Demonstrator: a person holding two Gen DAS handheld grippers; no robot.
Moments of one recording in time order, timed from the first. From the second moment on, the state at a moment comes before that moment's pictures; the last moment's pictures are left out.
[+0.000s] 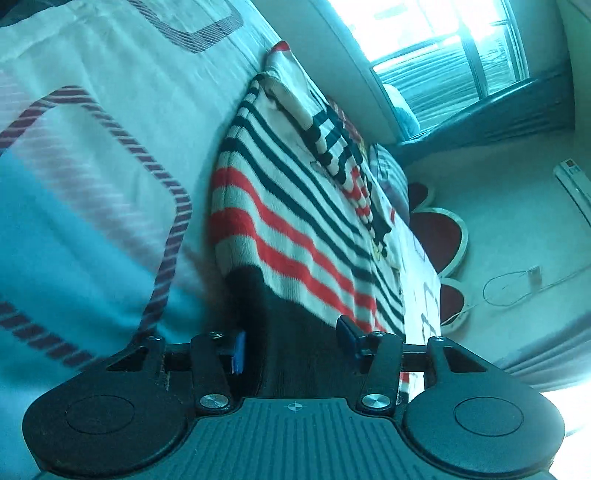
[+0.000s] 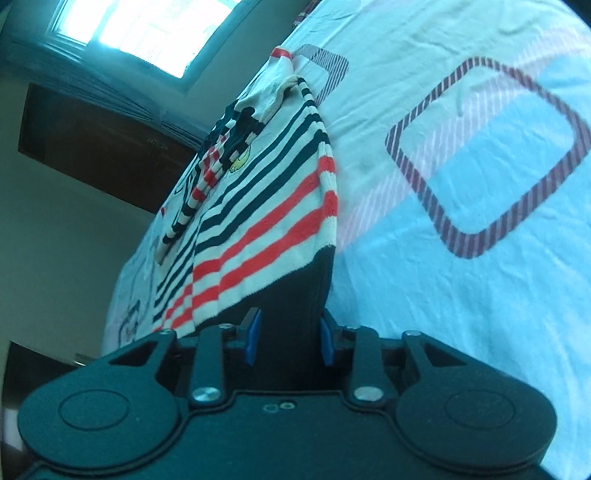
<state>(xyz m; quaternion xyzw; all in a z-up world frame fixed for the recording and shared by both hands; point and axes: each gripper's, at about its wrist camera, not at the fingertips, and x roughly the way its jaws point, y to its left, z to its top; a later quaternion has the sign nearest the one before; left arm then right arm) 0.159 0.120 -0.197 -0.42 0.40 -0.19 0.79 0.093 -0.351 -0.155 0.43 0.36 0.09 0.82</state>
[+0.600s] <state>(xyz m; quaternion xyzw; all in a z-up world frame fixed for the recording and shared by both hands) 0.148 0.116 -0.171 -0.35 0.34 -0.17 0.85 0.097 -0.331 -0.118 0.29 0.34 0.10 0.89</state>
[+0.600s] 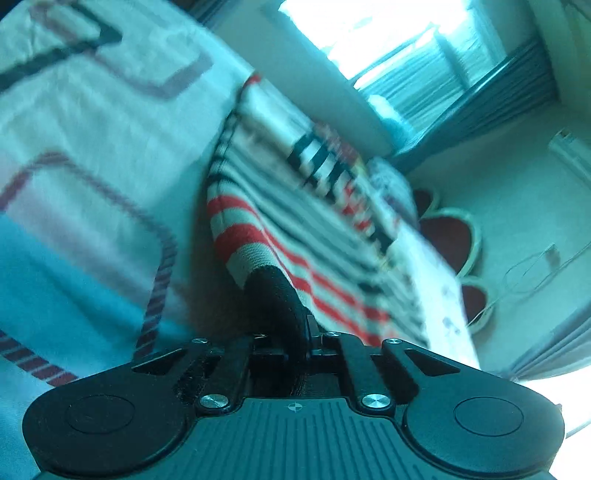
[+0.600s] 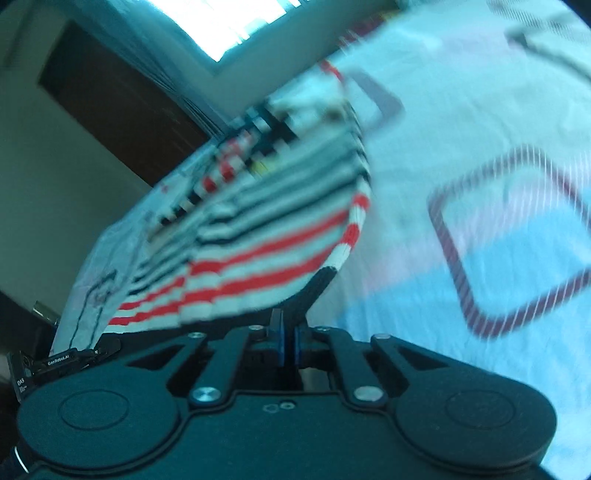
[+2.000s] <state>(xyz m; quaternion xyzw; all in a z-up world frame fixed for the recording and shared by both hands) 0.368 0.109 -0.045 -0.35 0.27 -0.17 0.88 0.308 -0.388 -0.011 0.30 0.21 0.09 0.92</state>
